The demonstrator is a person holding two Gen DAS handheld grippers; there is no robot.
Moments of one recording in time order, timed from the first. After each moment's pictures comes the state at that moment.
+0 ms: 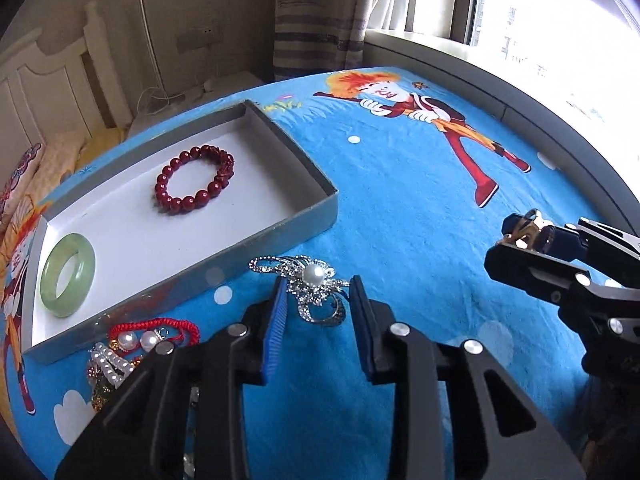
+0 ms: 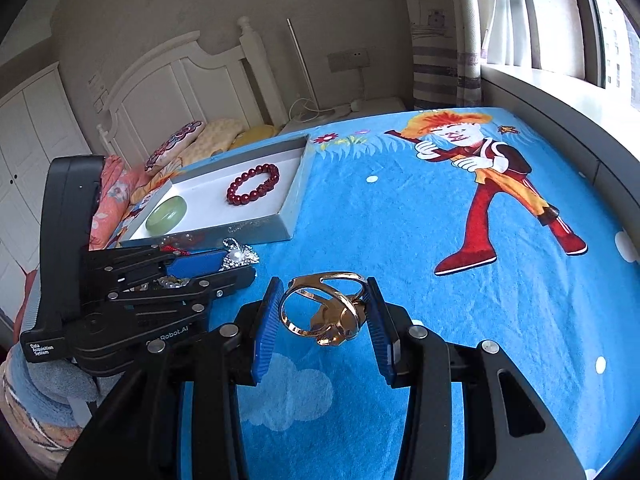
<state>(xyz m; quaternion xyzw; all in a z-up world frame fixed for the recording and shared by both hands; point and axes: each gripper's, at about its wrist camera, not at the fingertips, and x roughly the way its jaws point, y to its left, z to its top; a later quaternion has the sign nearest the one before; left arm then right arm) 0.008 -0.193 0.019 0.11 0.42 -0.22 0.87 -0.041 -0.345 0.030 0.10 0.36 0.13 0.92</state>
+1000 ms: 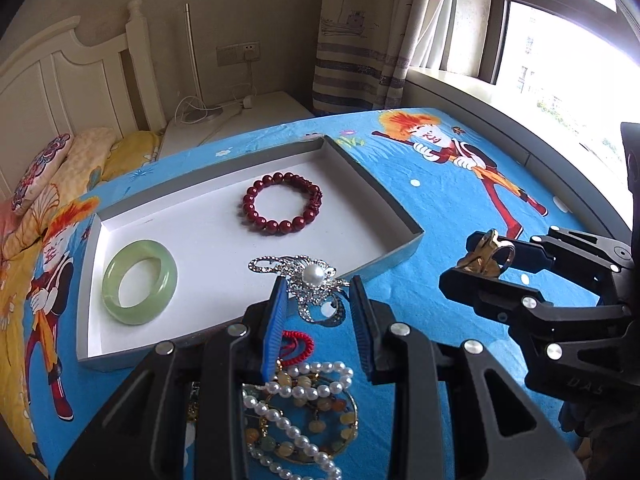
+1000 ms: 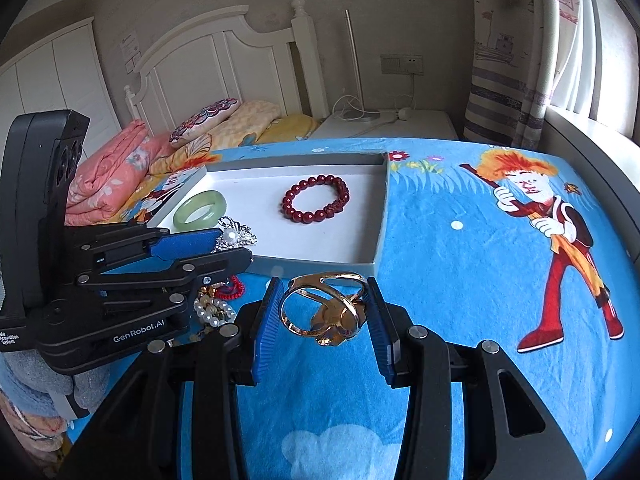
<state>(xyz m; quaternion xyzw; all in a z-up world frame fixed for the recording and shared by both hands) 0.019 -0.122 0.054 0.08 0.39 -0.19 0.90 0.001 -0.270 0.051 0.03 0.37 0.18 0.91</state>
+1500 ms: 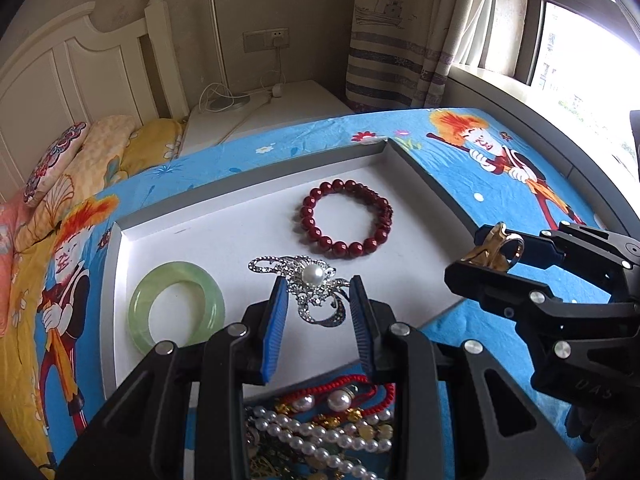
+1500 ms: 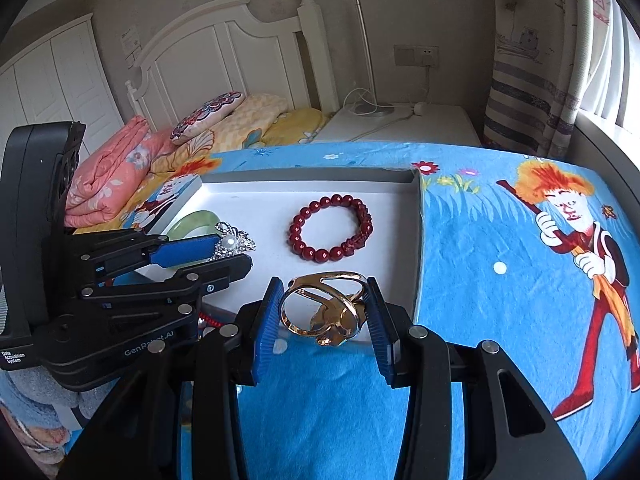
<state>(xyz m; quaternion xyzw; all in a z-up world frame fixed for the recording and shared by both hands) 0.077 -0.097 0.048 0.08 0.41 -0.15 0.90 0.065 -0.242 0.046 0.03 0.38 0.20 0.90</state>
